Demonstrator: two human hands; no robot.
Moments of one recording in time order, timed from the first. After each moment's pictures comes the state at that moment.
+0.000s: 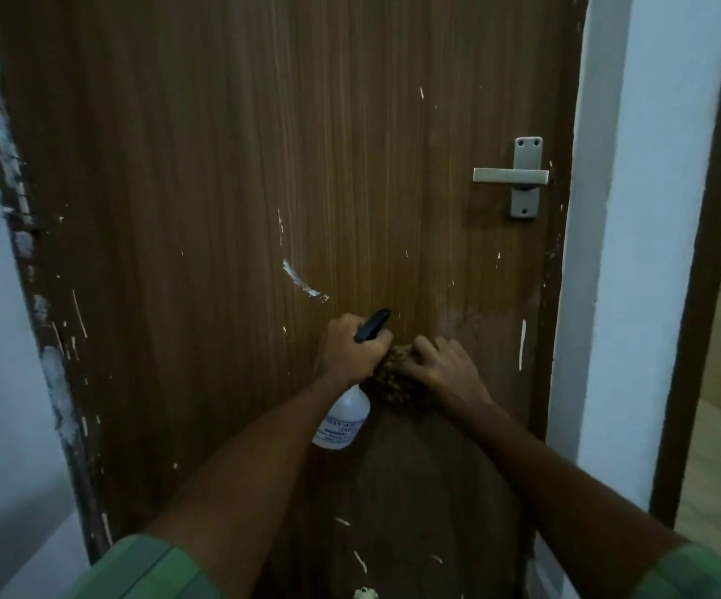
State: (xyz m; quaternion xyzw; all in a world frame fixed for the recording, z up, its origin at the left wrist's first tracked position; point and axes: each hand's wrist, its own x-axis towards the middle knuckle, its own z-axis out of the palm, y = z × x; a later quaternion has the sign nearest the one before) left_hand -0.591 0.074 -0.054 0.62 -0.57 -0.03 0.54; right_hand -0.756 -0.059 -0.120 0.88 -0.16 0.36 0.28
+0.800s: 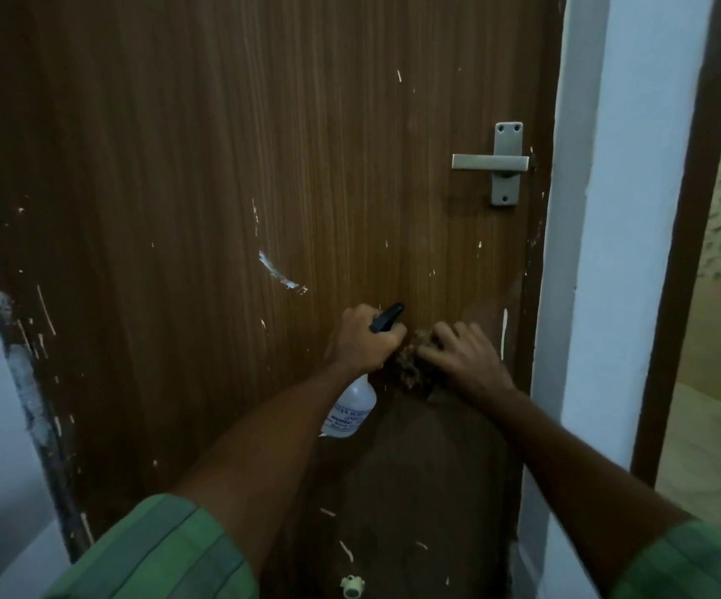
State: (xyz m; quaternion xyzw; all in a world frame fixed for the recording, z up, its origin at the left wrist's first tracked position) left_hand -0.620 0.043 -0.052 0.63 -0.61 -0.03 0.48; right_hand -0.808 -0.087 -0.114 0.86 -0.18 0.36 0.31
